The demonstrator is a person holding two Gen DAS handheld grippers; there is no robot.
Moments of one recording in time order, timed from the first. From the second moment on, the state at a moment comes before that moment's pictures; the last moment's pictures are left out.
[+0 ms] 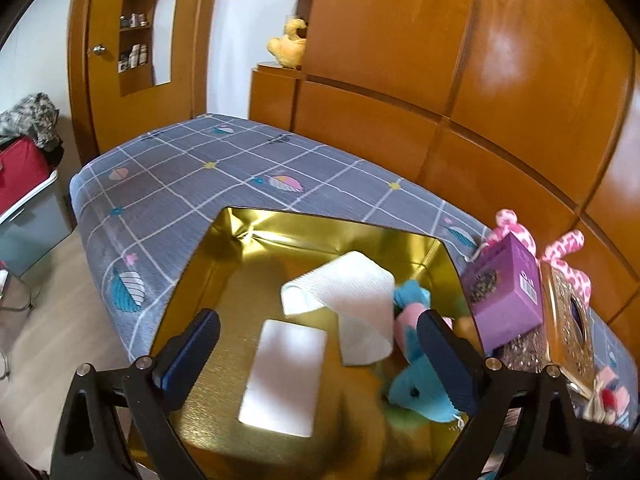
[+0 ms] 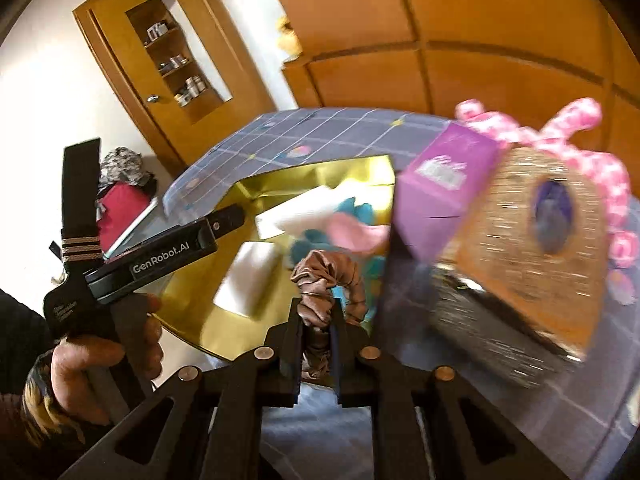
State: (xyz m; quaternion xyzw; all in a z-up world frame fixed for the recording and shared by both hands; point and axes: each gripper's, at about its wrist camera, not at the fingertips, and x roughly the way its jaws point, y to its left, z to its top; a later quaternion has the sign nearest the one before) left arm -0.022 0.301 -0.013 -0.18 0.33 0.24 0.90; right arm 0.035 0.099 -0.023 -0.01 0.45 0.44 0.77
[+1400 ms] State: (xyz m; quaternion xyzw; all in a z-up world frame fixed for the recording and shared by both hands) left arm -0.031 0.164 0.009 -0.06 0.31 0.04 0.95; right arm 0.042 -0.085 -0.004 0.04 0.41 0.17 0.90
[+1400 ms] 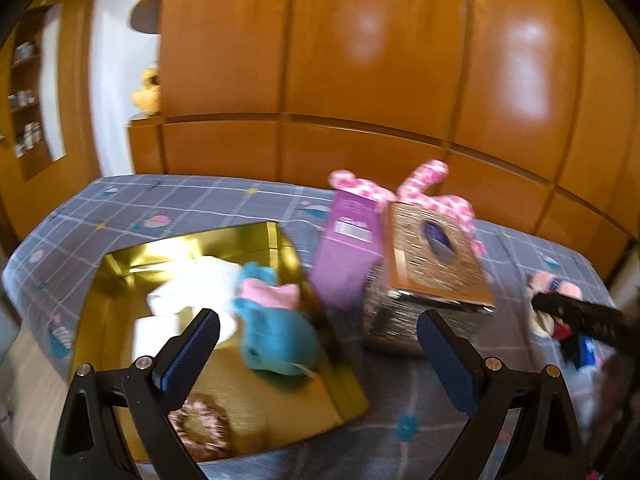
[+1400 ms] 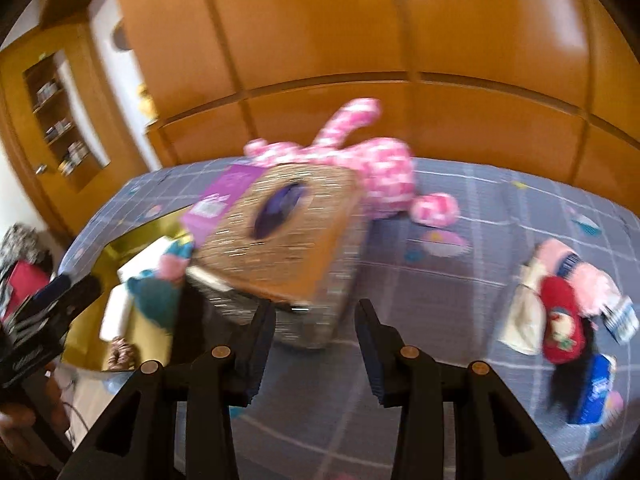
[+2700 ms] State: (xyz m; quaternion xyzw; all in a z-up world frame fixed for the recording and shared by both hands) left arm 0.126 -0.131 -0.068 0.02 0.49 -0.27 0.83; right arm 0.020 -0.372 -0.028 0.29 0.39 -0.10 0.87
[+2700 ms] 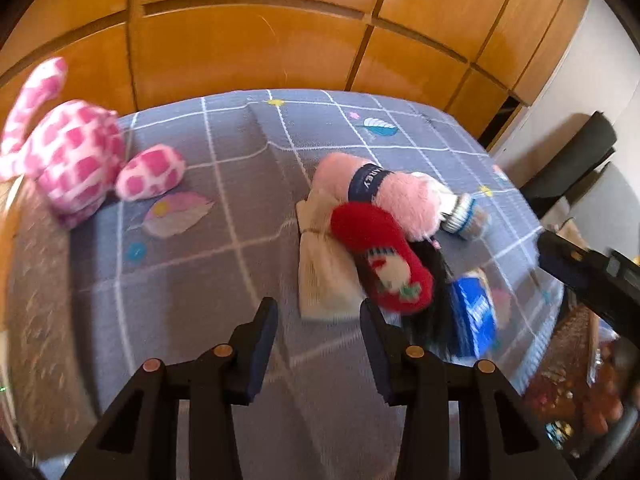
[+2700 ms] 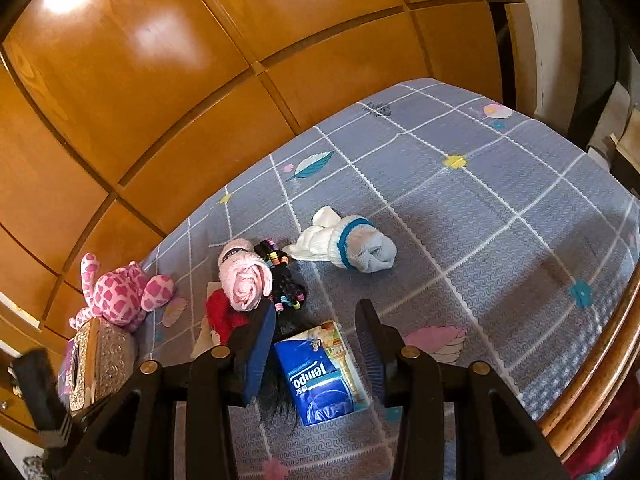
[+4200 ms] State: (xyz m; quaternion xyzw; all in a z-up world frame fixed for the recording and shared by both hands) left arm 0.084 -0.052 -0.090 0.04 0.48 -0.24 0.85; right arm 0.115 -0.196 -0.088 -0.09 0.55 0.11 0.82
